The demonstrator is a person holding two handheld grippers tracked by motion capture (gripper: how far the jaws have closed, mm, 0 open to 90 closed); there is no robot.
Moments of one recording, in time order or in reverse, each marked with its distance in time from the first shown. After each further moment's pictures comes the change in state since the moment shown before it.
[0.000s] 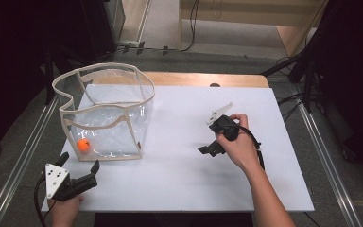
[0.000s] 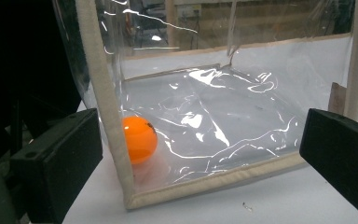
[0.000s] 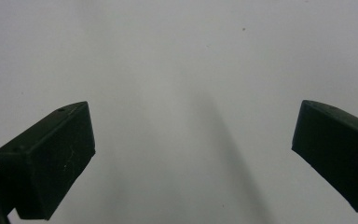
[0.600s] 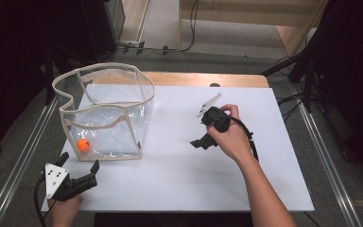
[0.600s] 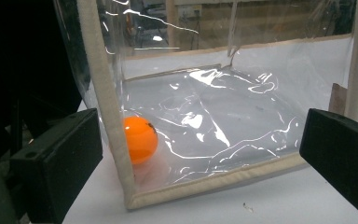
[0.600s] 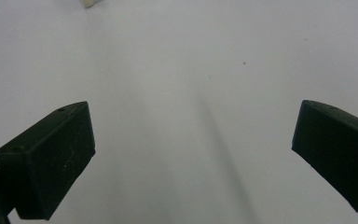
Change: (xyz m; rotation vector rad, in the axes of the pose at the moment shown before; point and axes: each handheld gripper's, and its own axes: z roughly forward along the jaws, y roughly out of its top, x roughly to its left) left arm 0.000 0.000 0.000 0.003 0.003 -0.004; right arm 0.002 0.038 -0.001 0.041 0.002 -0.054
